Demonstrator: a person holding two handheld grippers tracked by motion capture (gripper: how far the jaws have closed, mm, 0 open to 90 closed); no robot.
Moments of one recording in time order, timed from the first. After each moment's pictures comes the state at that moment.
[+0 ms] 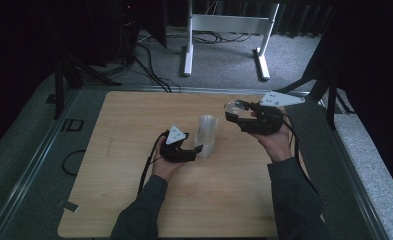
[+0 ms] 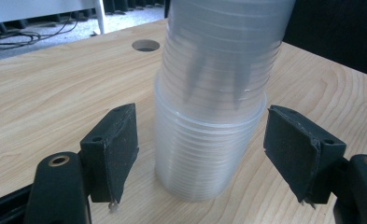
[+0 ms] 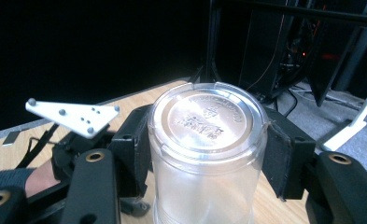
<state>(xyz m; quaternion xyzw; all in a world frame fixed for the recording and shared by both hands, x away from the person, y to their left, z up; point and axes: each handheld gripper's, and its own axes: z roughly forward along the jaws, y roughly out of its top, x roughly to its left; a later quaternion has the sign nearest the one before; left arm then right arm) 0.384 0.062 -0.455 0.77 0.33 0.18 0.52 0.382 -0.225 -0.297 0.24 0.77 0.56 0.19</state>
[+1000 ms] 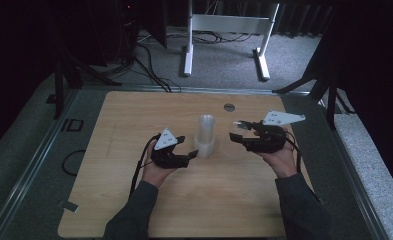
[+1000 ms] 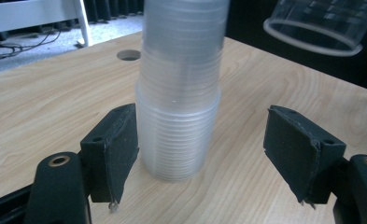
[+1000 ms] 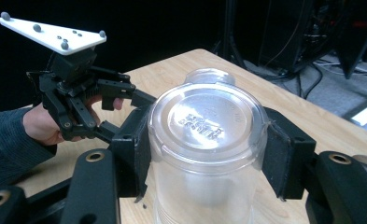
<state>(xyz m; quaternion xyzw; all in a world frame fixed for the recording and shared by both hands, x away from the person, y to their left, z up) 0.355 0.082 -0.435 0.77 0.30 0.17 0.54 0.363 -0.243 -0.339 0.24 0.79 0.55 0.14</state>
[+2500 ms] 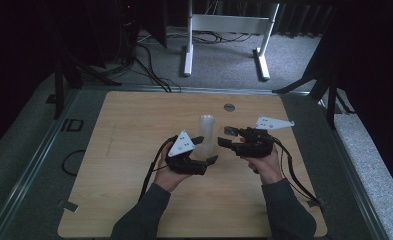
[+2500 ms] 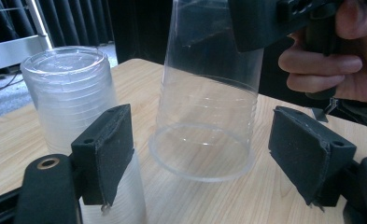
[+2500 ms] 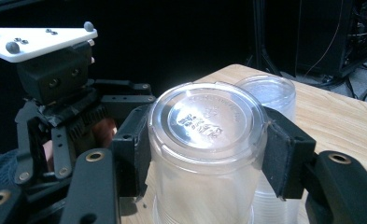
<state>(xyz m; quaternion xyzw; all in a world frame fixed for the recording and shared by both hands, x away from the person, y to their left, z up) 0.325 0.038 -0.398 0.77 0.23 0.17 0.57 0.360 -0.219 -0.361 0.25 0.75 0.61 0.06</state>
